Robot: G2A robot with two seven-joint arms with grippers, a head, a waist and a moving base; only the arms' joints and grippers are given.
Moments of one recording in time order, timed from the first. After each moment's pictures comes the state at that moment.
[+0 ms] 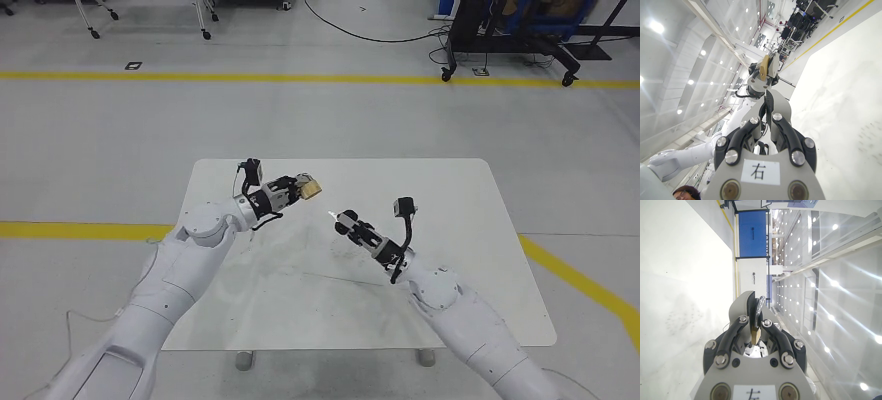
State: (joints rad) left arm 0.81 -1.23 -0.89 -1.01 -0.57 -0.12 -0.69; right arm -1.23 -1.17 0.92 -1.31 0.18 -0.55 0.23
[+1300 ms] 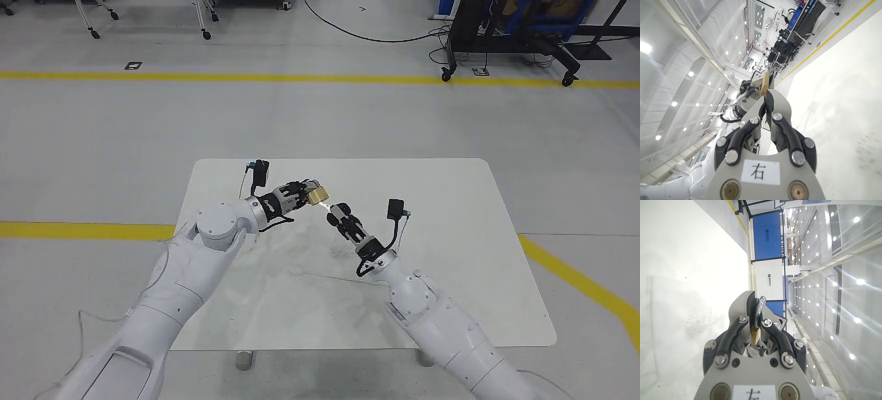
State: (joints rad) left arm 0.82 -1.27 -0.91 -1.03 -0.41 -0.08 -0.64; right arm -1.22 -1.27 0.88 -1.29 0.03 -0.42 -0.05
